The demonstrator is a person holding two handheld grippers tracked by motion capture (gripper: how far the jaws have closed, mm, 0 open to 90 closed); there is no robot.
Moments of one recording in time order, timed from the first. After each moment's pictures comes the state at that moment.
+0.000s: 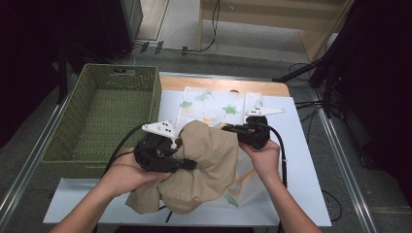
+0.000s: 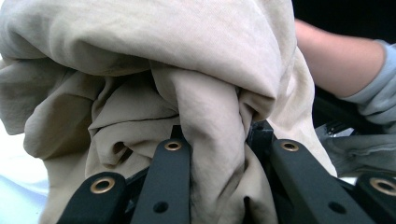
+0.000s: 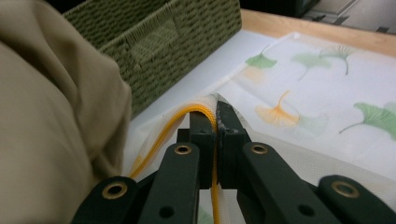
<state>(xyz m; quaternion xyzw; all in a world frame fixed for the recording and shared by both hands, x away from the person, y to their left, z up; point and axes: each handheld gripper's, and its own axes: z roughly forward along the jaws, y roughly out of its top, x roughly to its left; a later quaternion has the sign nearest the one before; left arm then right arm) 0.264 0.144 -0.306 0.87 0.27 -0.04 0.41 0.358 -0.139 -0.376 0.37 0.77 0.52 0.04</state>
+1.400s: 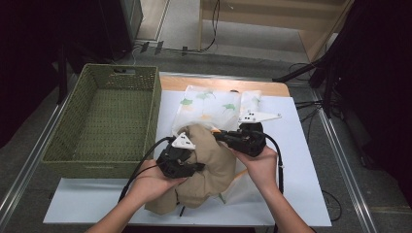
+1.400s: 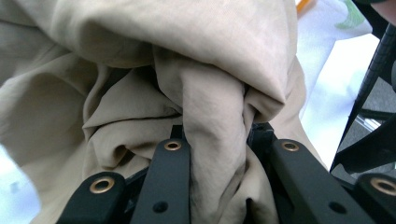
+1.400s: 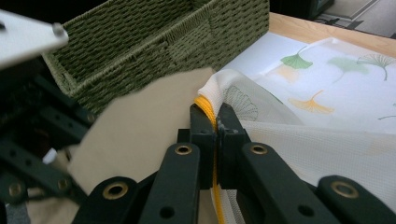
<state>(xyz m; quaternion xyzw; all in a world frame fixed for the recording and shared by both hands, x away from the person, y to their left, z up) 0.273 0.106 -0.375 0.87 0.34 0.03 0.37 0.326 -0.119 -0.355 0.34 0.78 0.51 0.04</state>
